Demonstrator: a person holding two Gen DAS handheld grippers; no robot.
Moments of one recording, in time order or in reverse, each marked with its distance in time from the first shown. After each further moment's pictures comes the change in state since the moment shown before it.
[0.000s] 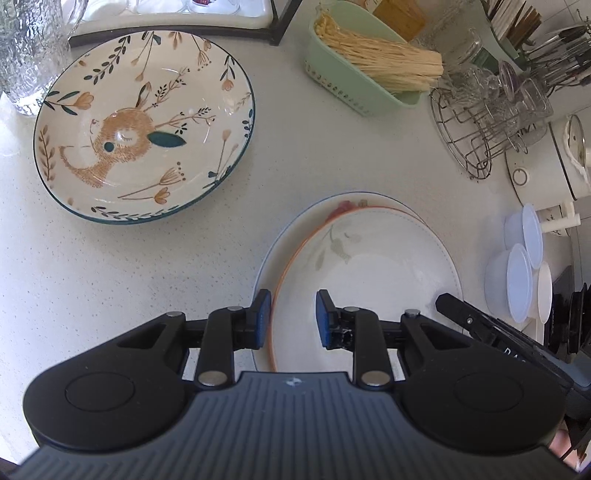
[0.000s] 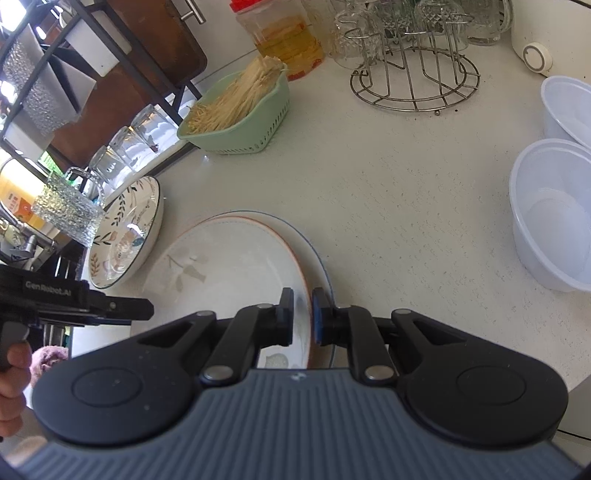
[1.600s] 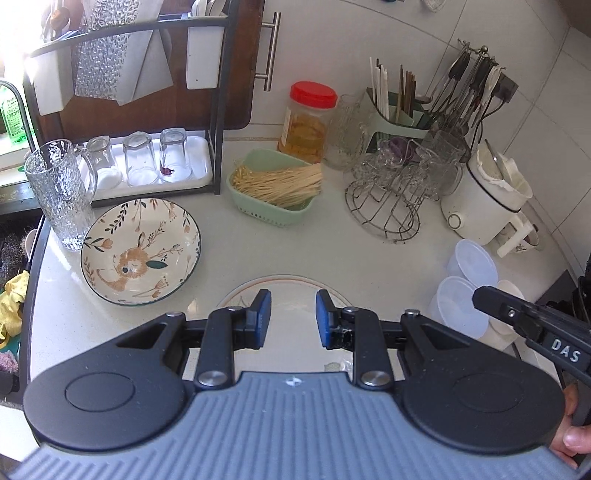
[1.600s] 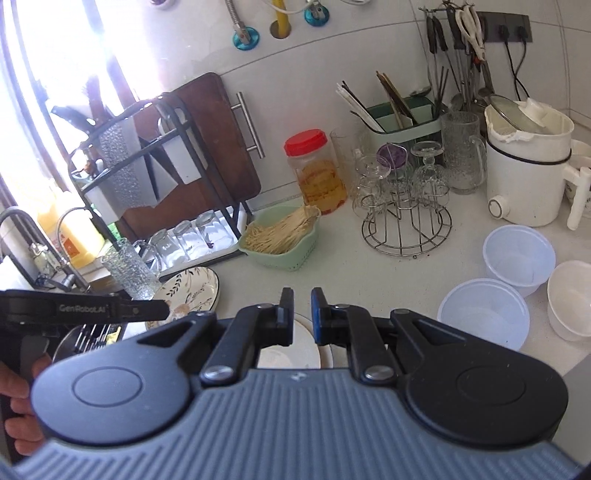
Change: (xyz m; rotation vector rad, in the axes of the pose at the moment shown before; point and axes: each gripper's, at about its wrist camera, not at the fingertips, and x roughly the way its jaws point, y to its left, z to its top) left arm -0.123 -0.114 -0.083 0.220 -0.448 0.091; right arm -0.155 0.016 -0.002 -0.167 -0.339 0.040
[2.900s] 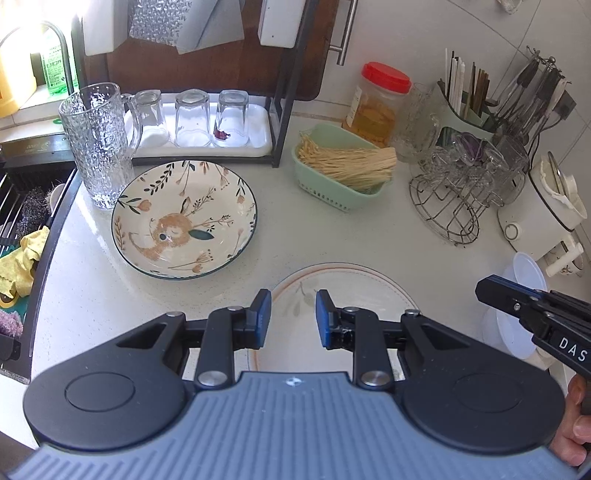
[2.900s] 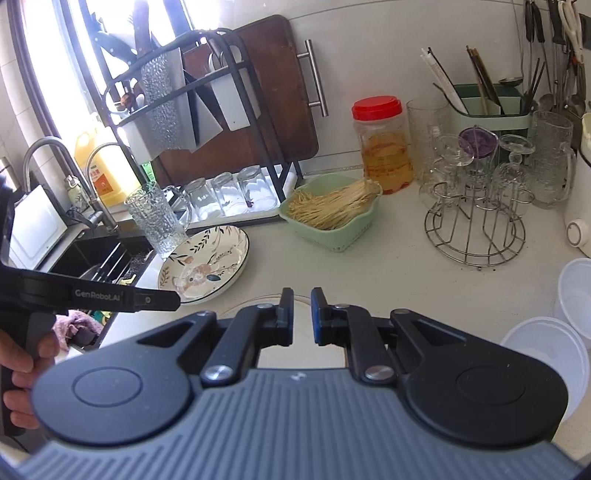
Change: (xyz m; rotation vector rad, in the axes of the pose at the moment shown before) left arm 0.046 0.054 -0.005 -0.119 0.040 0.095; right arm 0.080 0.014 0.001 -0.167 0.114 0.150
